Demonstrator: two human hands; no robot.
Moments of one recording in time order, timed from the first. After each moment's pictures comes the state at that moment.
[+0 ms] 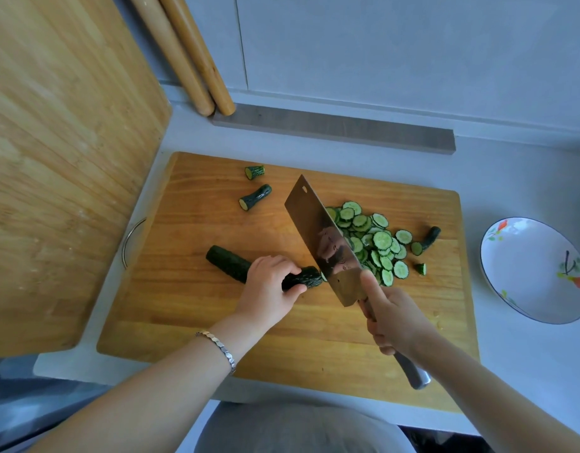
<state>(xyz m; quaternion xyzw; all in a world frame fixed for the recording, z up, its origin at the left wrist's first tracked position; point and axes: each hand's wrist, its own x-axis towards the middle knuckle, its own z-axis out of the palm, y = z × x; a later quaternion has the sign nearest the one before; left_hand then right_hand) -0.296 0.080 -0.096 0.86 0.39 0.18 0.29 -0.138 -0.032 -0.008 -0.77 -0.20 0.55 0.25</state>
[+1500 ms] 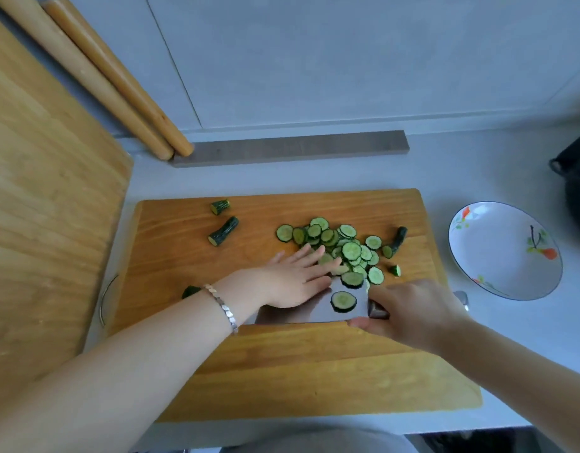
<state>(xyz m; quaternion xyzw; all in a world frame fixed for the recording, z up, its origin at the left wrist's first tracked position) -0.212 0.121 -0.029 0.90 0.15 -0.33 0.25 -0.075 -0.053 -0.016 -0.74 -0.67 0.00 0.04</state>
